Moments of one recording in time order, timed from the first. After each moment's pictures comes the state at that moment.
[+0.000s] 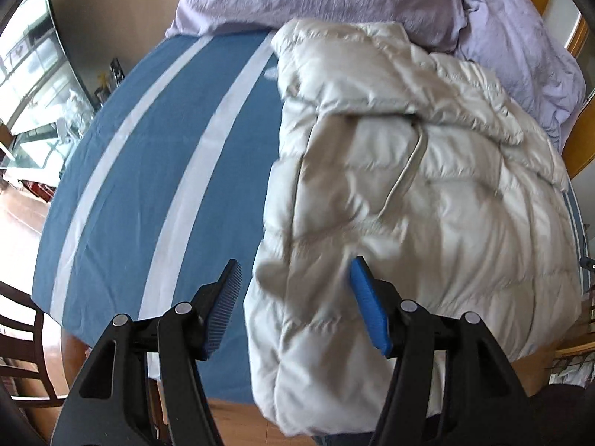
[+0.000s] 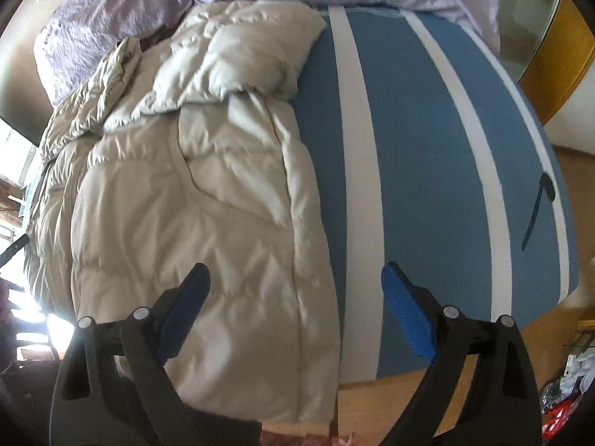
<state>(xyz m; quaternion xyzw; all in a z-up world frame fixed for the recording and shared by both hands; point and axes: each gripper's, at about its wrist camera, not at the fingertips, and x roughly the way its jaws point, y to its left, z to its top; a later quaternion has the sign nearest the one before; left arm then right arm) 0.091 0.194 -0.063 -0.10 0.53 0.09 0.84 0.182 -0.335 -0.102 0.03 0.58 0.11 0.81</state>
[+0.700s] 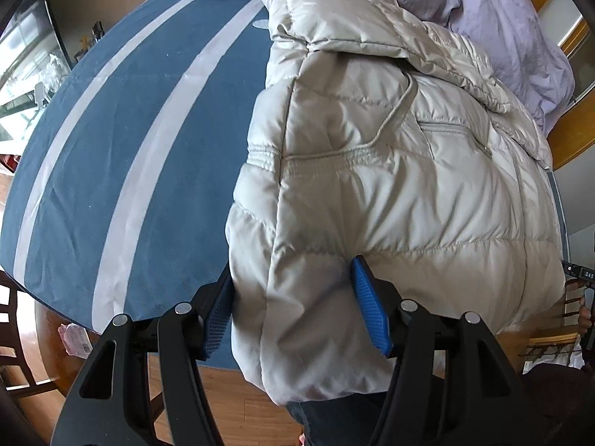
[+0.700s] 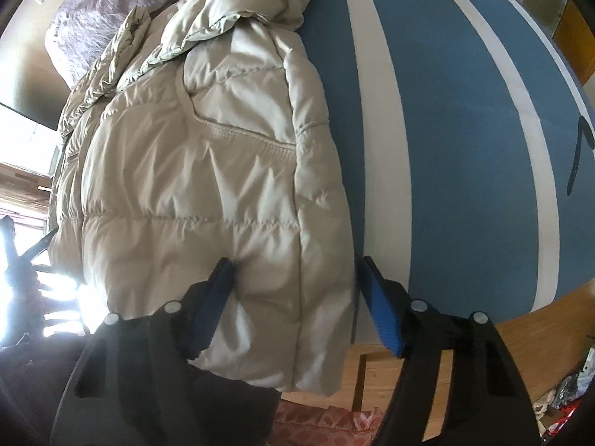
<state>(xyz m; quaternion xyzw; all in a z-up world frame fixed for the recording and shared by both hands) 0.067 0.194 -0.091 -0.15 0.56 0.04 0.81 0.149 -0.361 -0.138 0.08 0.62 0.16 0.76</state>
